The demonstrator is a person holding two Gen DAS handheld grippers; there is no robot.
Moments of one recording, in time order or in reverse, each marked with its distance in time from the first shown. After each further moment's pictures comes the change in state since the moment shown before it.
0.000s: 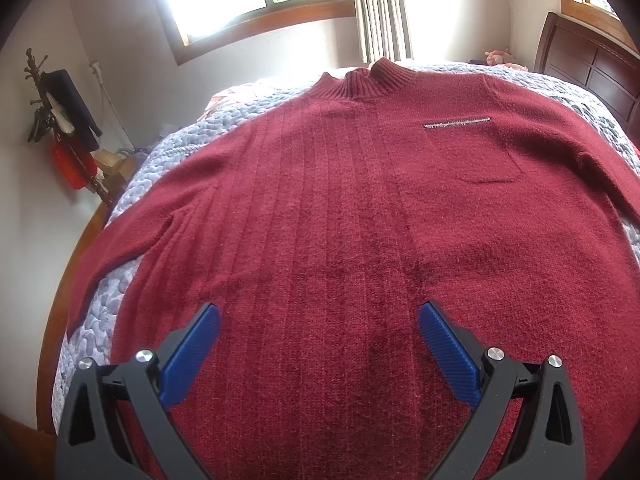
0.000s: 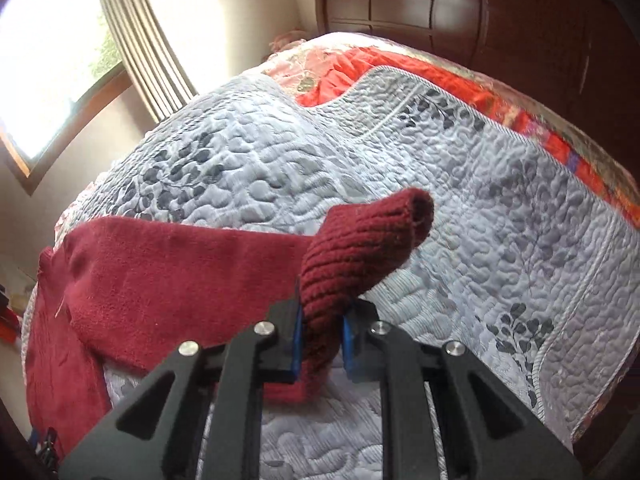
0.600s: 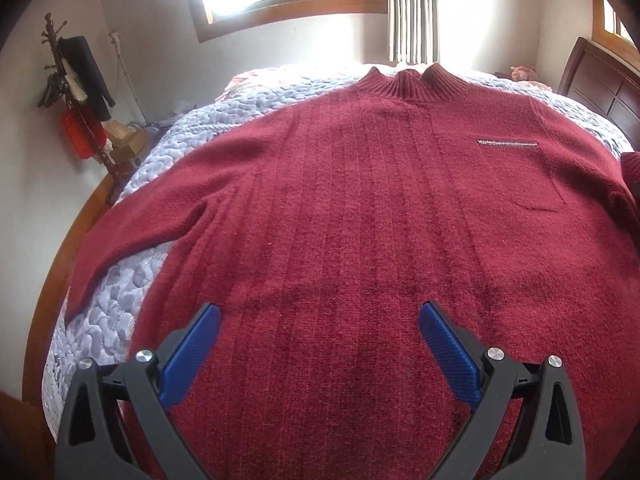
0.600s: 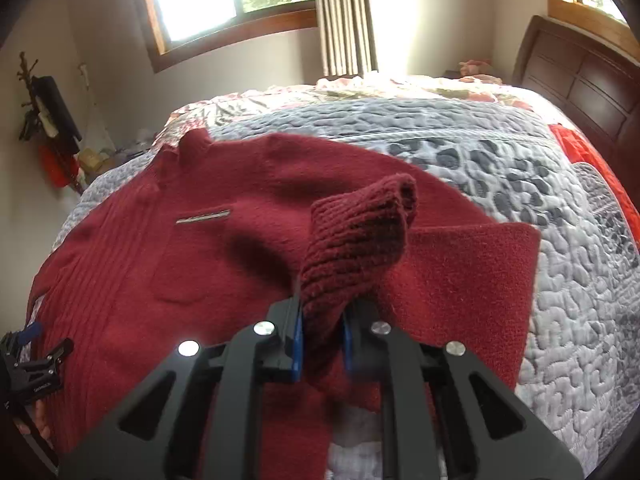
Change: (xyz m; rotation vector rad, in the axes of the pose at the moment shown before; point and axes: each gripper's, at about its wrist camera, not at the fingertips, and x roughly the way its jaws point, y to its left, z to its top) left arm 0.018 0.045 0.006 -0.101 0.026 0.005; right arm 0.006 0.254 -0.054 -0.518 0.029 0.342
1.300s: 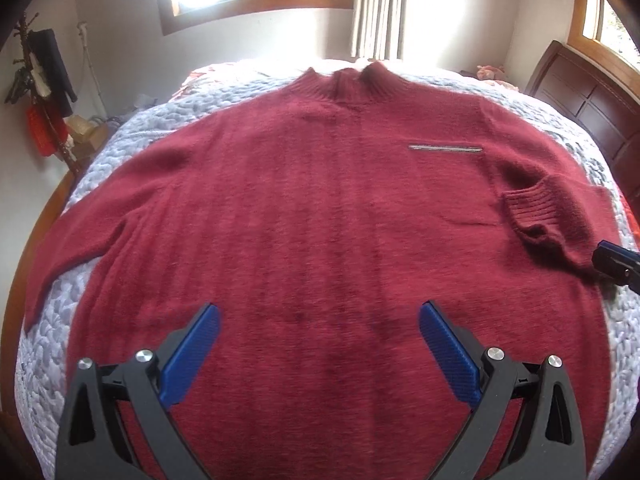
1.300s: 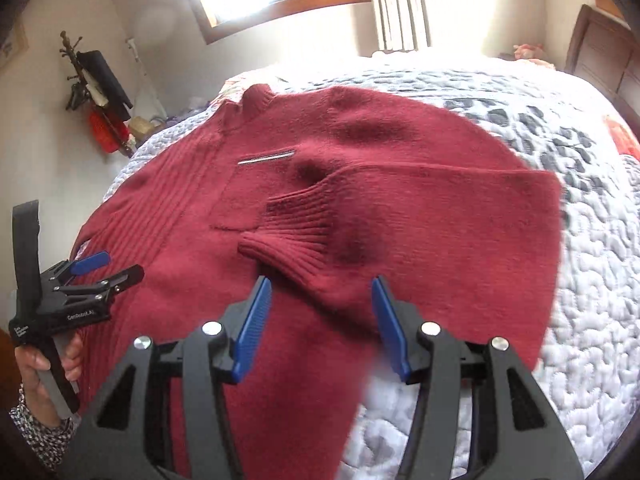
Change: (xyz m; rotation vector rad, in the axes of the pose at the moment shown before) left arm -0.003 -0.072 0.029 0.021 0.042 -0.232; right arm -0.030 -0.011 -0.032 -0.039 0.081 0.147
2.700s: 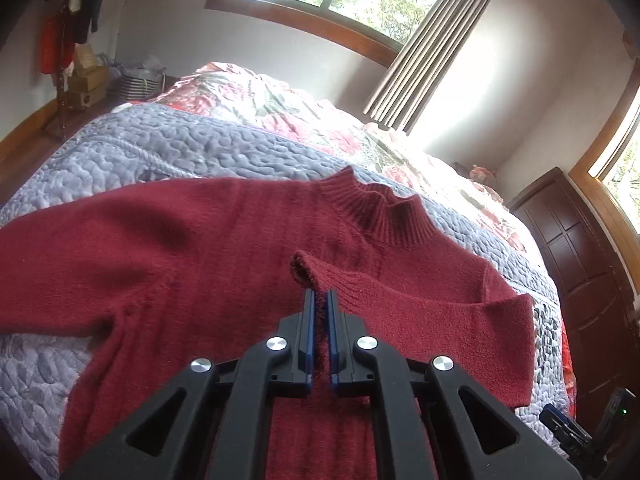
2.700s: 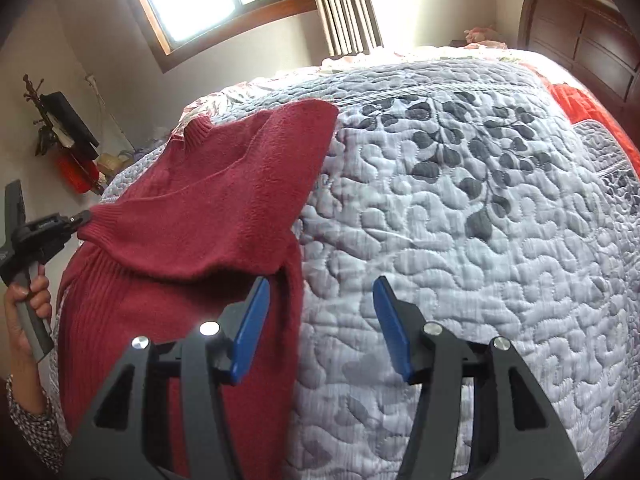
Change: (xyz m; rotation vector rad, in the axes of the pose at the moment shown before) left arm 0.008 0.121 0.082 -0.352 -0.119 -0.170; right arm 0.004 -0.048 0.012 0.148 -0.012 -0.036
